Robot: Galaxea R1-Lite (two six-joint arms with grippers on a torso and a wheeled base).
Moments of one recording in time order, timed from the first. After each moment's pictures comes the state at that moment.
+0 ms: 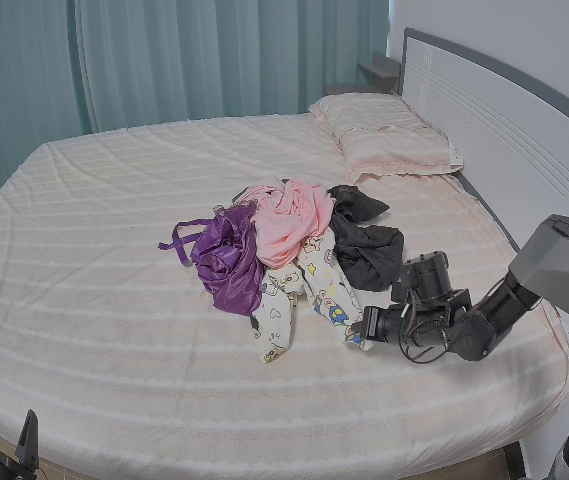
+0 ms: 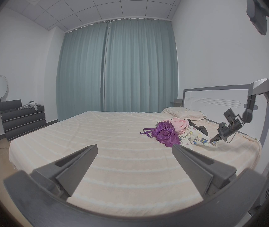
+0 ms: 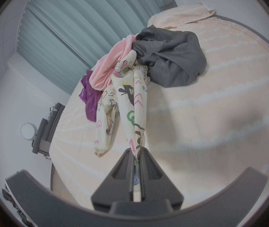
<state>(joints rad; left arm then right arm) 0.00 0.02 -0.02 -0.01 0.10 -0.02 0.48 2.20 -0.92 -0.61 0.14 0.56</state>
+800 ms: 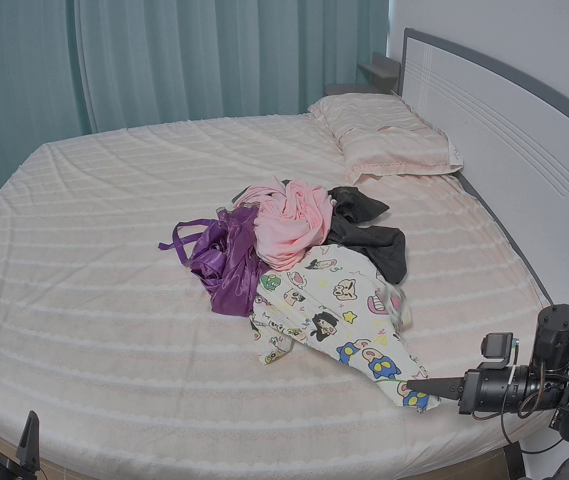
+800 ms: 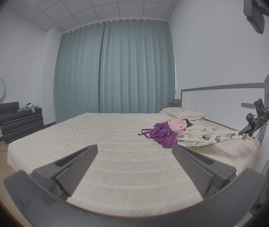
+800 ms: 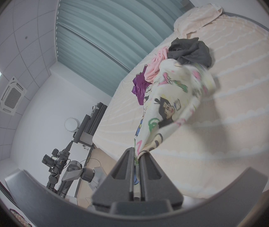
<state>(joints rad) 0.00 0.02 -0.02 -0.01 0.07 -0.01 0.44 1.75 -0.04 -1.30 0.51 0.63</state>
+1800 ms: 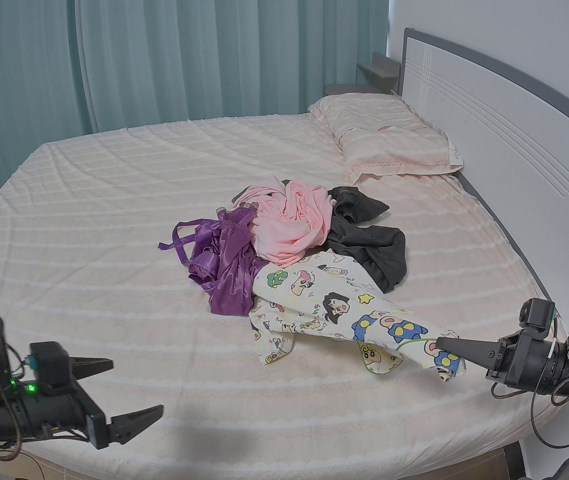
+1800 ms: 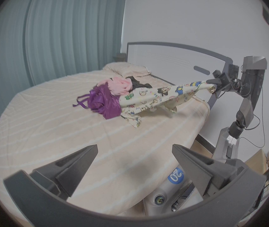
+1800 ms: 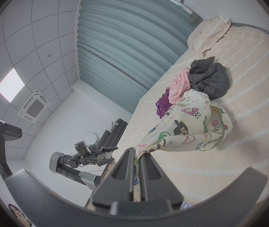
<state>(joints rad) -0.40 1.09 -0.24 -0.32 -0.15 0.06 0.39 1.58 -0.02 -1.49 0.59 0.82</state>
